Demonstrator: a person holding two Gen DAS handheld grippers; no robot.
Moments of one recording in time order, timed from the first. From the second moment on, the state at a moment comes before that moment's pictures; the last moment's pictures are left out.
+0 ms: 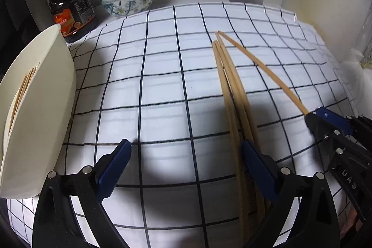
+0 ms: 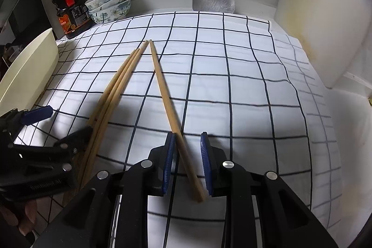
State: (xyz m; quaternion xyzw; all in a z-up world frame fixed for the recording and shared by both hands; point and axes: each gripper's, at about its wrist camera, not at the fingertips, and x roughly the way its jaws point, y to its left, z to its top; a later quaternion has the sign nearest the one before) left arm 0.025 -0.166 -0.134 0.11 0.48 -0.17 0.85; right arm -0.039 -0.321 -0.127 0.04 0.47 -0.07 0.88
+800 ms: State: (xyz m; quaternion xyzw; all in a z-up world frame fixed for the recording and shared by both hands) left arm 0.035 -0.182 -0.125 0.09 0.48 -0.20 0.85; right arm -0.015 -0.319 -0.127 0.05 0.47 -0.02 0.88
